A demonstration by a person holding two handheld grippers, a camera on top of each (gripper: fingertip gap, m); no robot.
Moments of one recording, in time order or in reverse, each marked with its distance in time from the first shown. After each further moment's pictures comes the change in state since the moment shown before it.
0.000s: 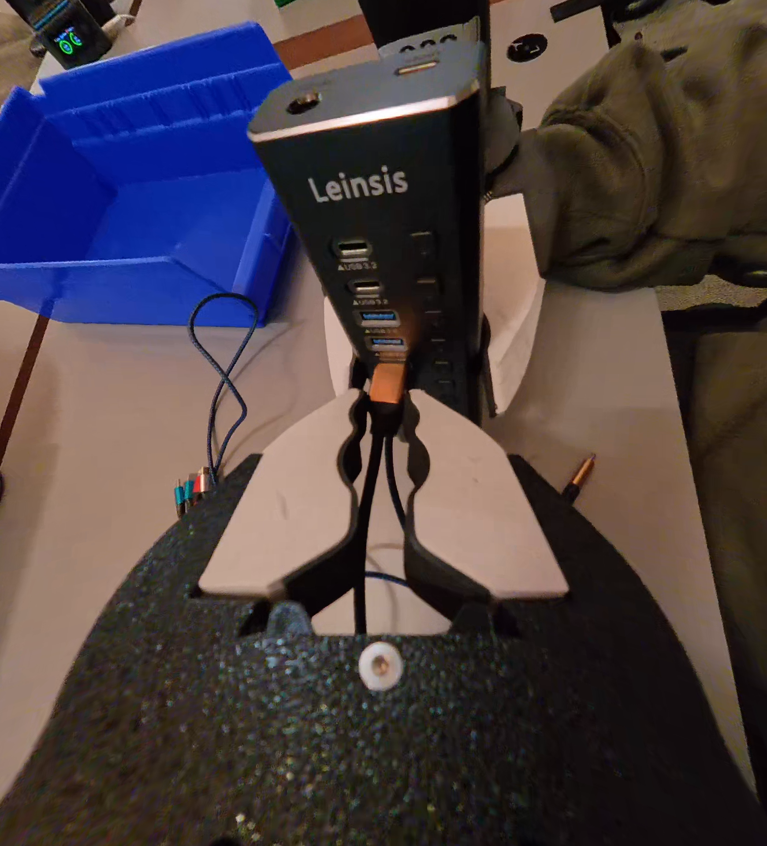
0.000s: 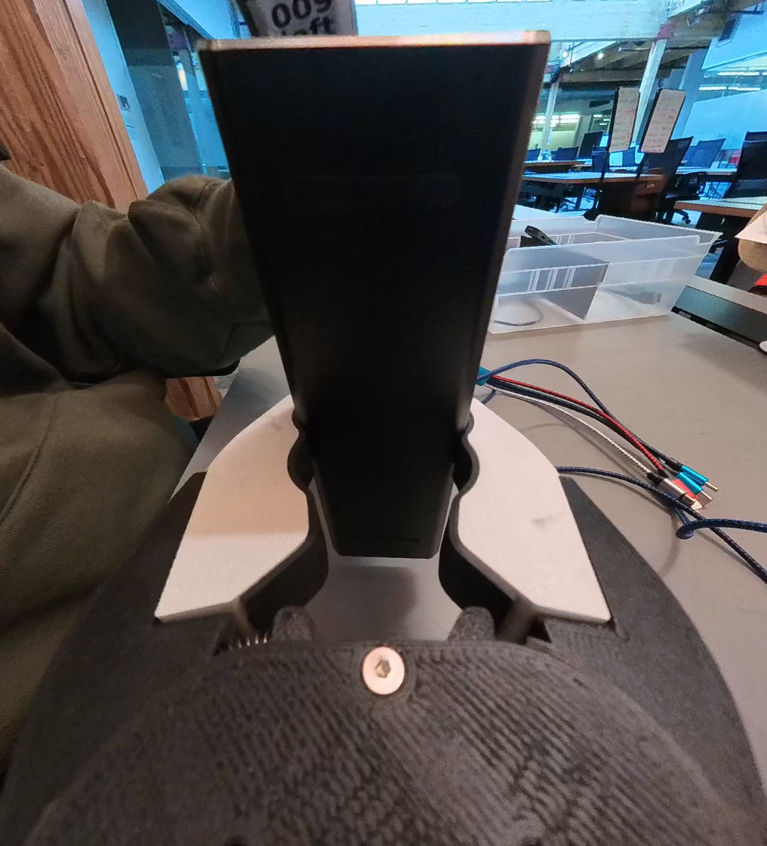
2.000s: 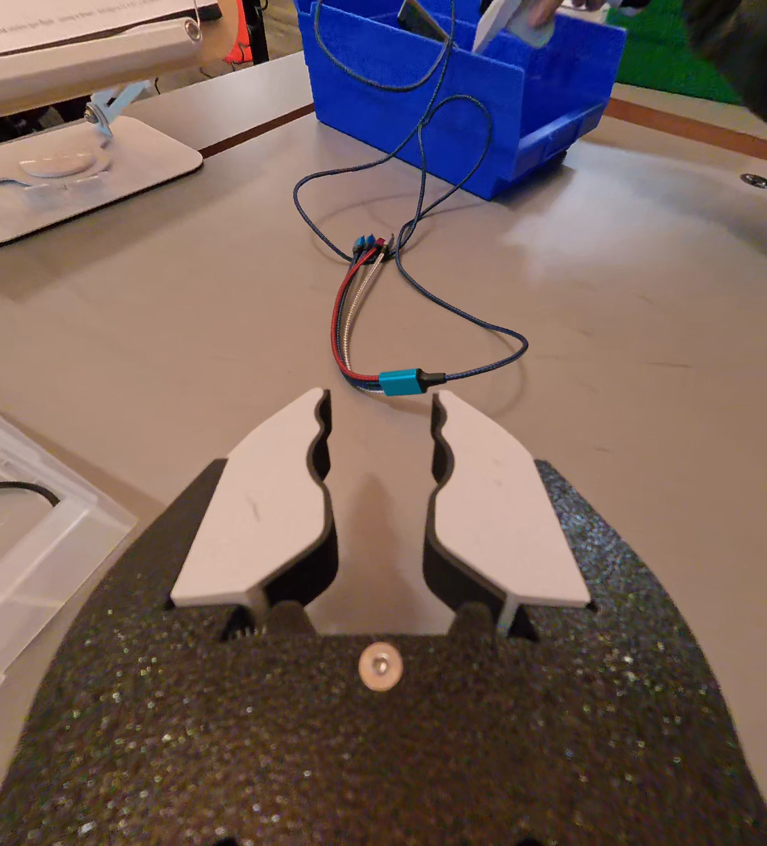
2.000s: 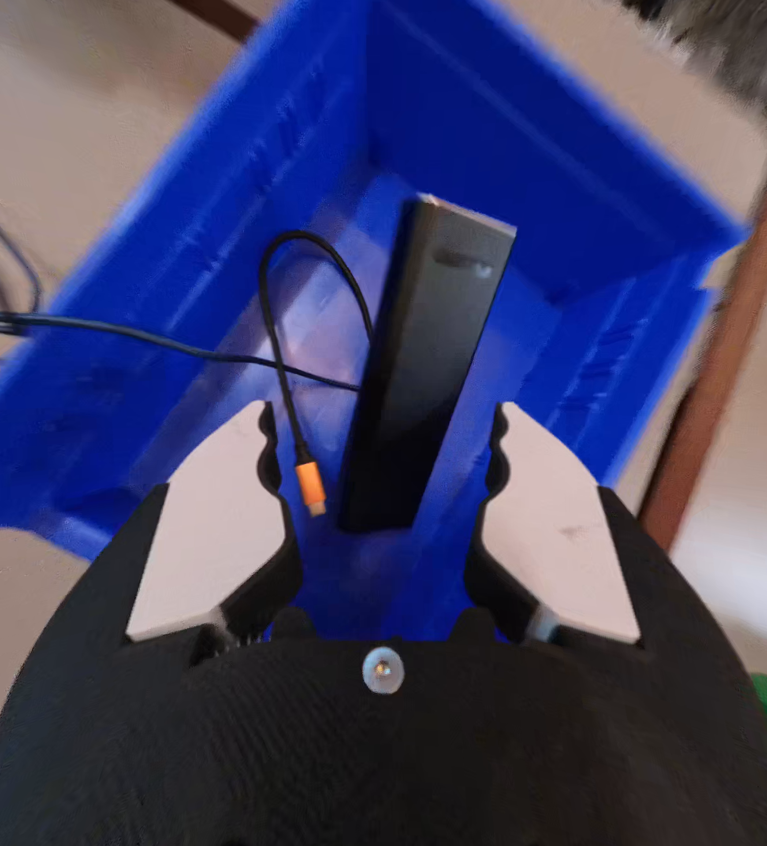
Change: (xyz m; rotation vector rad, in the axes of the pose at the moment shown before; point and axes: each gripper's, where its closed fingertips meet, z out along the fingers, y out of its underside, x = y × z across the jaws) left arm -0.062 0.173 -0.115 0.201 -0.302 -0.557; right arm 0.274 0.009 -0.212 -0.912 1.061 0.368
